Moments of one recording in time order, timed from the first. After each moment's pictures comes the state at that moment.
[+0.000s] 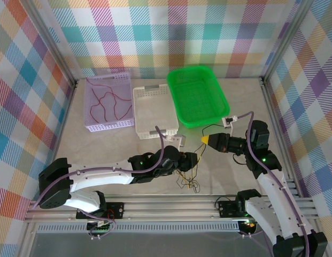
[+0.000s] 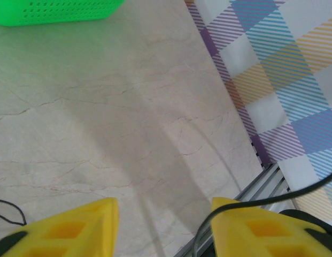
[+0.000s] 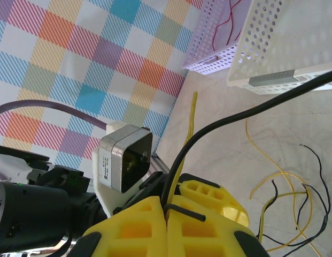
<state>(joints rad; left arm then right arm) -1.23 1.38 0.89 0.01 -0.23 -0.90 0.18 0.74 0.65 -0.28 -1.03 0.73</state>
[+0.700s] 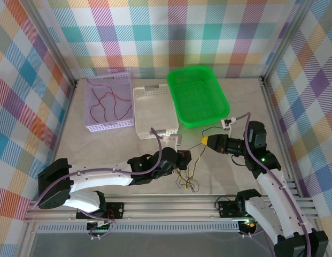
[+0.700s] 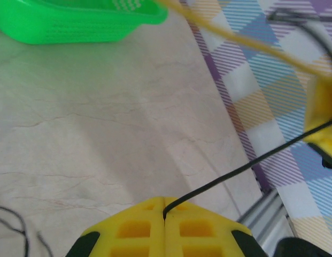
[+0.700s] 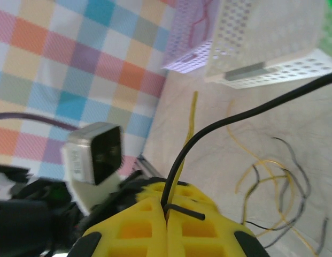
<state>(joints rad) -1.23 1.36 0.84 0.06 -0.34 -0.96 0.20 0.76 0.65 -0.38 -0.91 0.71</state>
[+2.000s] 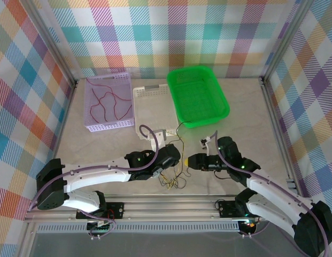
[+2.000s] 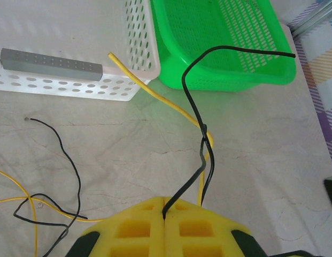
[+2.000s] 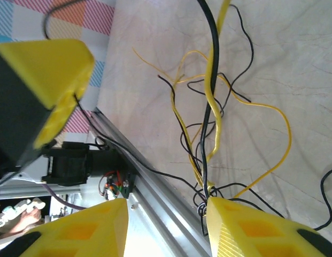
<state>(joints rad) -1.21 1.35 0.97 -0.40 -0.65 -1.15 0.64 0.85 0.42 -0.18 -0.61 0.77</state>
